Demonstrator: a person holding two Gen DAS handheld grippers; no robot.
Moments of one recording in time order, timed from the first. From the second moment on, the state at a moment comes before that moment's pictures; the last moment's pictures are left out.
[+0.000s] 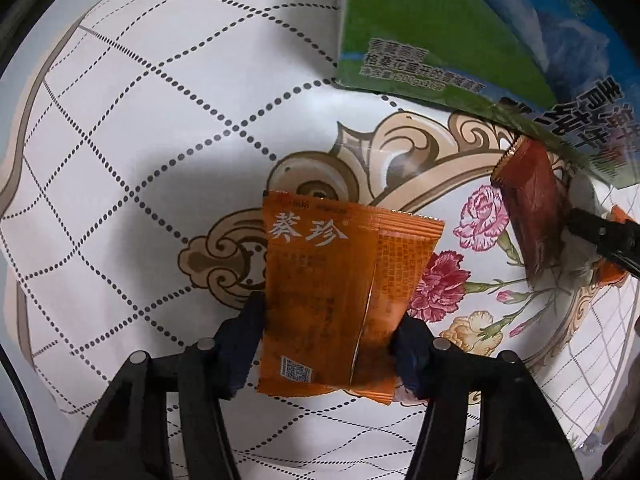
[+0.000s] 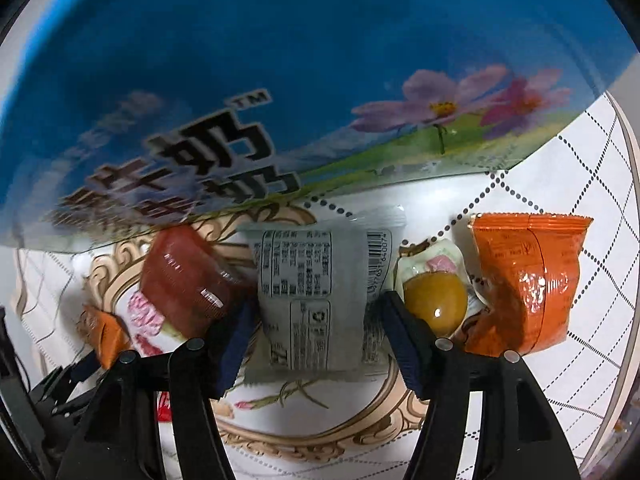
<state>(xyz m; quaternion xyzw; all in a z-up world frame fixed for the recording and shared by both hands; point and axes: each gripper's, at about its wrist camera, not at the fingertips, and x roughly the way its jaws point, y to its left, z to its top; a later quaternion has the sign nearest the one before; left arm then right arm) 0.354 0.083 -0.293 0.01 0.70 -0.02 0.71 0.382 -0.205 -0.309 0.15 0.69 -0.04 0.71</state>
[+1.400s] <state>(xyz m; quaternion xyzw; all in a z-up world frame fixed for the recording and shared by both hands) 0.296 0.085 -0.183 -0.04 0.64 -0.06 0.77 0.293 -0.194 -0.233 0.16 0.66 0.09 0.73</state>
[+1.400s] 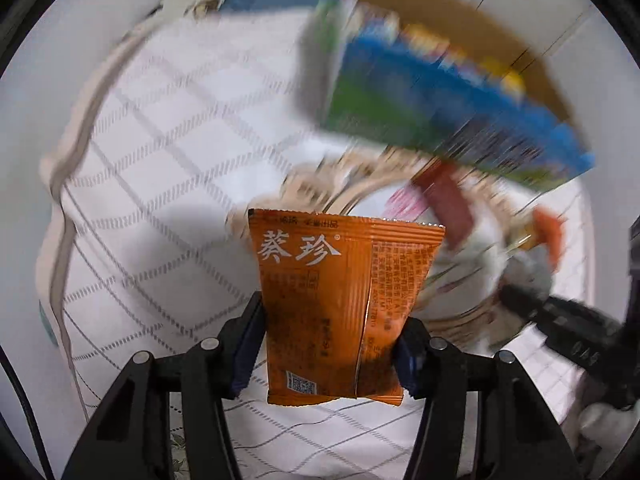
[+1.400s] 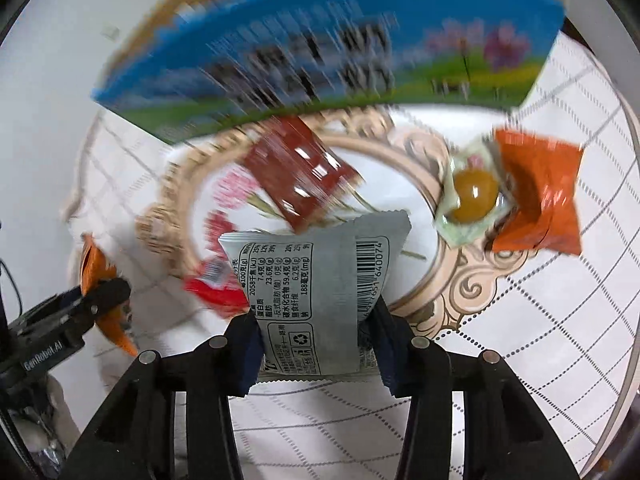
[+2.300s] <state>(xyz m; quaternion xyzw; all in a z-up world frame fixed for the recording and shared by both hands) 0.550 -0.033 -0.177 -0.08 0.70 -0.12 0.70 0.513 -0.239 -0.188 0.14 0.65 0.06 0.75</state>
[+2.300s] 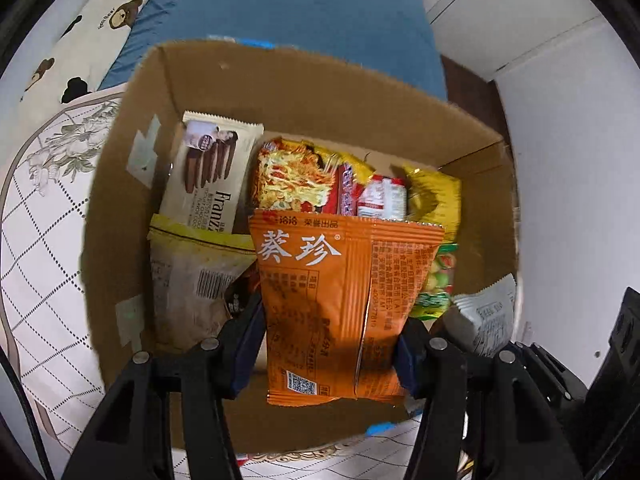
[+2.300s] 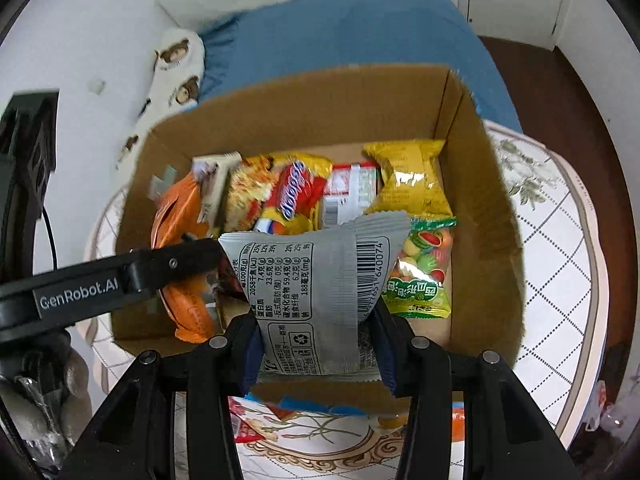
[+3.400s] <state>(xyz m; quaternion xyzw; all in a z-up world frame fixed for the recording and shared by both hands) 0.513 -0.019 -0.169 0.00 0.66 -0.08 0.75 0.495 -0.262 -0.206 0.10 0.67 0.01 0.74</state>
